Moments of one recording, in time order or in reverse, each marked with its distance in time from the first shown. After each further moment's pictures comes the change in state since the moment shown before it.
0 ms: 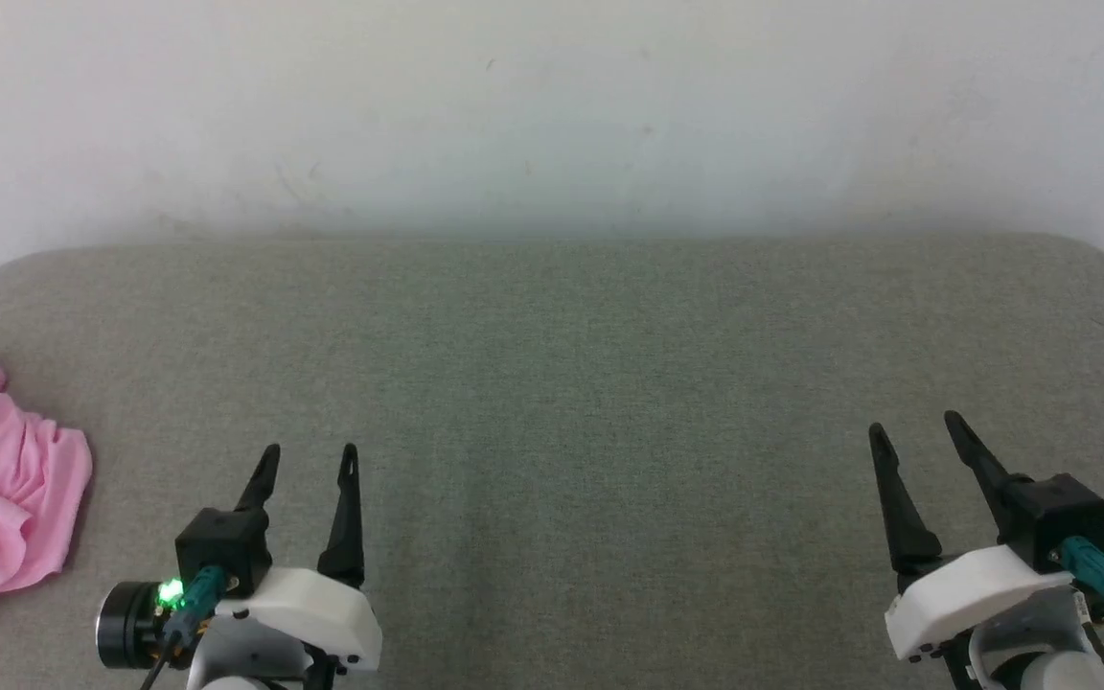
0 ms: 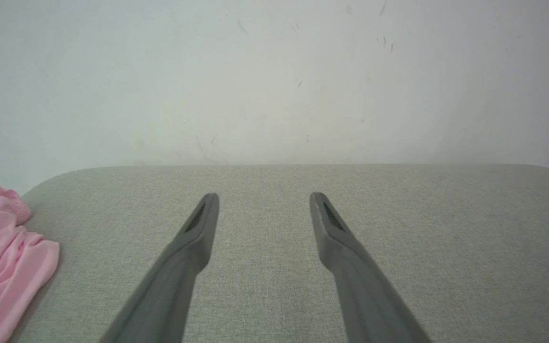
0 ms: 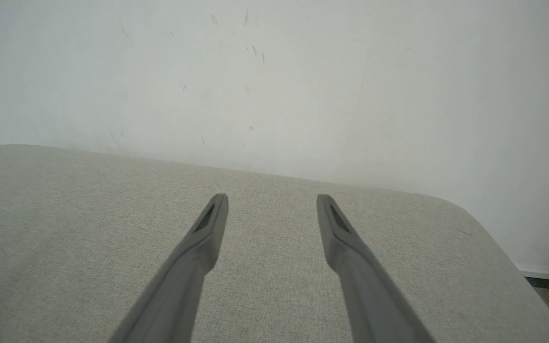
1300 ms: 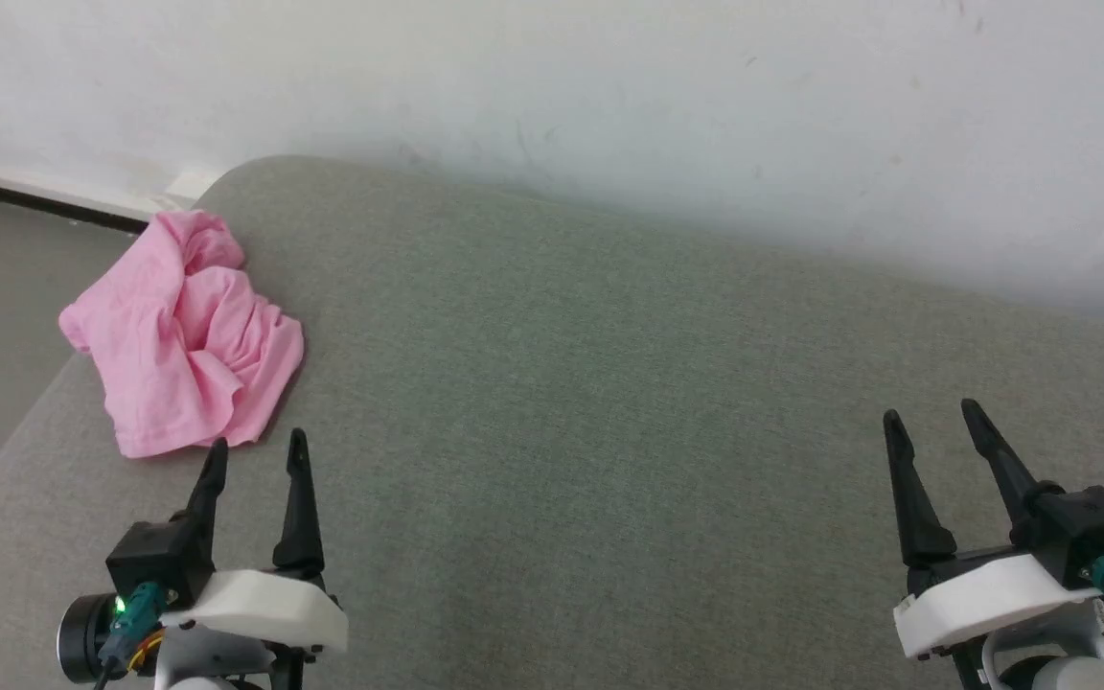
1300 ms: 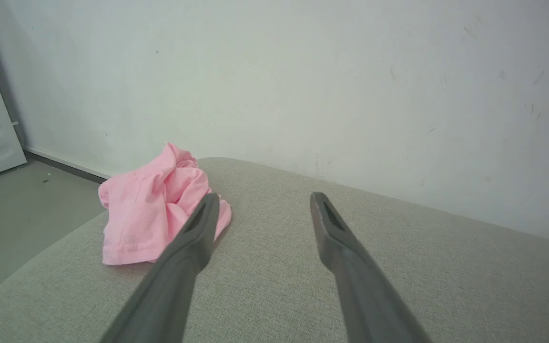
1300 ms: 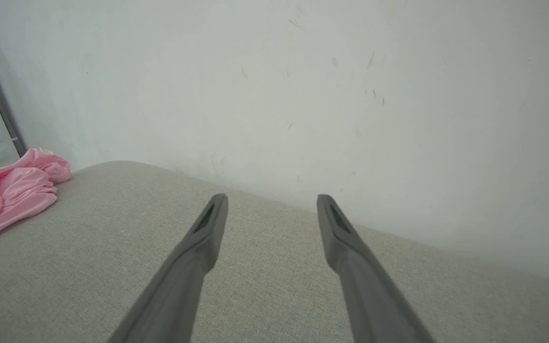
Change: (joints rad) left arm 0.000 0.000 0.056 -0.002 -0.086 0.013 -0.080; right arm 0.019 0.000 -0.007 -0.037 0.030 0.000 -0.073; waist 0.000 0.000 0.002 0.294
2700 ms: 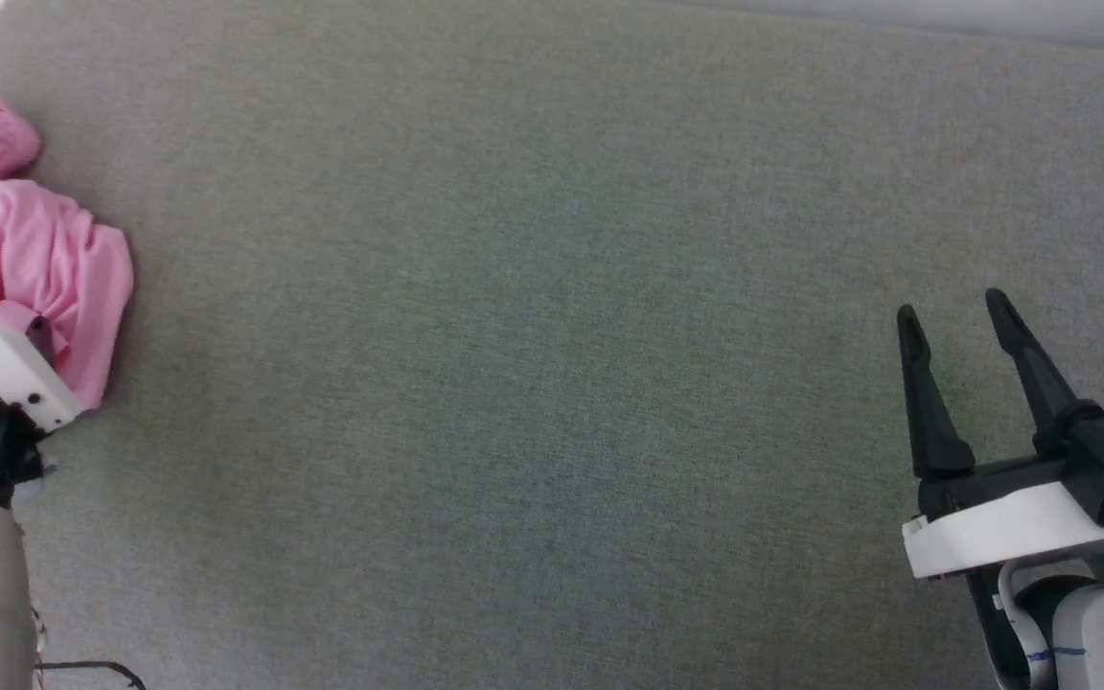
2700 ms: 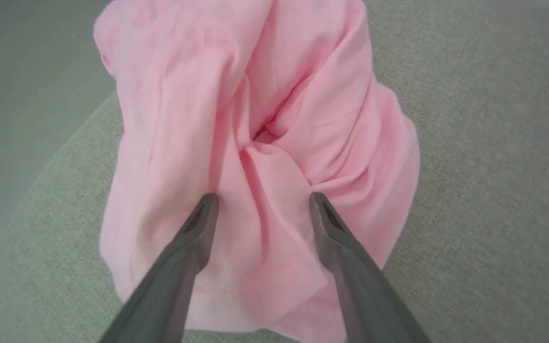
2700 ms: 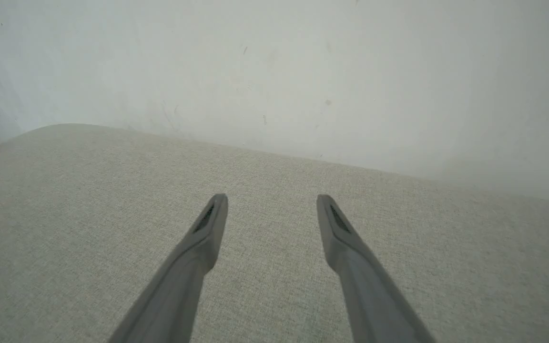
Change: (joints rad) left arm -0.661 0.345 0.179 0.760 -0.202 0.012 0.439; right arm -0.103 0.001 0.012 -0.127 -0.025 0.000 0.039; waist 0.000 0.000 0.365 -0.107
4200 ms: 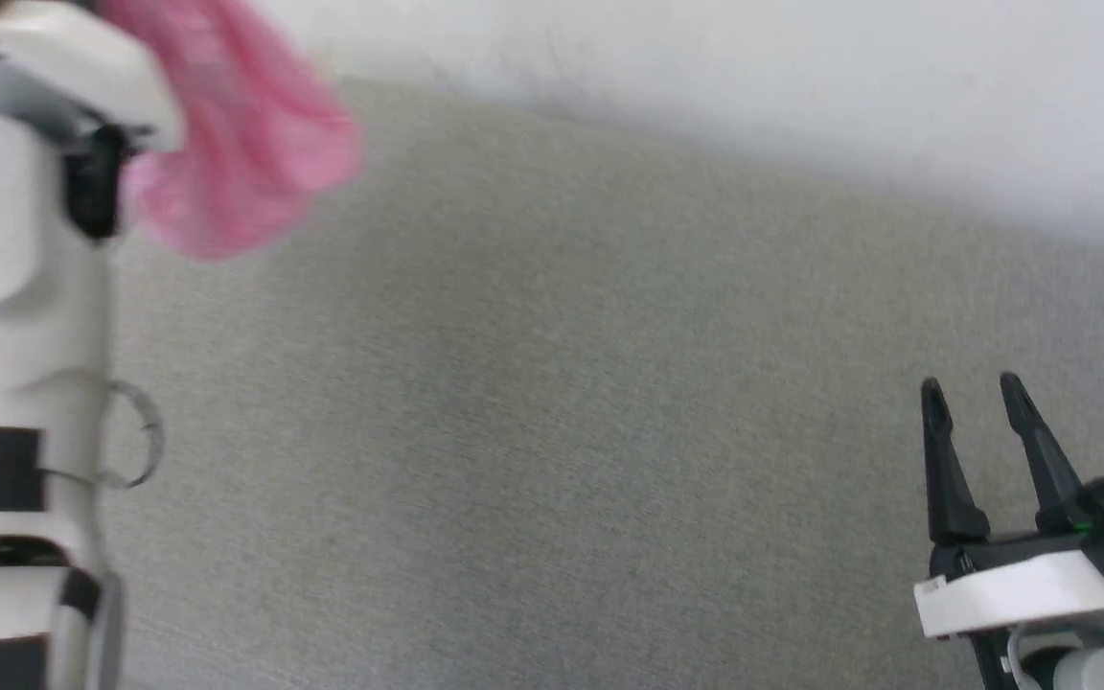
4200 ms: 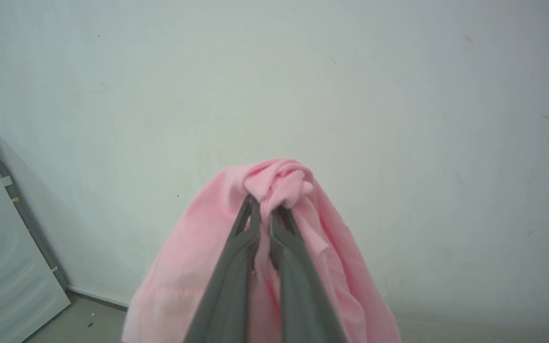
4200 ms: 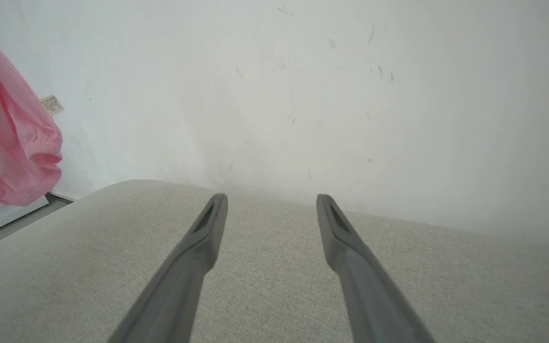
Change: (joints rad) left arm -0.479 -0.068 -0.344 0.176 0.170 -0.097 -0.523; right arm 0.082 0.001 -0.037 0.115 0.116 0.000 -0.133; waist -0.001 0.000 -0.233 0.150
